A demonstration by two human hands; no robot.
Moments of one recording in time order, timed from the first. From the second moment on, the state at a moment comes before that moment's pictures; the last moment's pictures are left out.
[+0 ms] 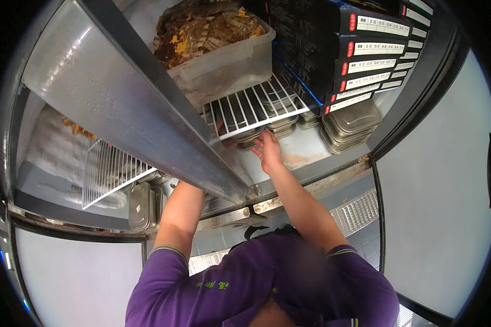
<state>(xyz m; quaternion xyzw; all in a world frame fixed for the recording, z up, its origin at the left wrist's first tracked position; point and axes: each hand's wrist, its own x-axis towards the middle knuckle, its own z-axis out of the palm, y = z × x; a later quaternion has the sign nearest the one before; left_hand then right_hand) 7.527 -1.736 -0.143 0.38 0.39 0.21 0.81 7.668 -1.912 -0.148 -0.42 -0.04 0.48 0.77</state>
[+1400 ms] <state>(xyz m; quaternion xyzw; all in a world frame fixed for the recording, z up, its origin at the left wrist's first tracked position) 7.281 -1.795 -0.083 0.39 0.46 0.26 0.75 7.690 -1.859 -0.252 -0.46 0.05 0.54 0.70</state>
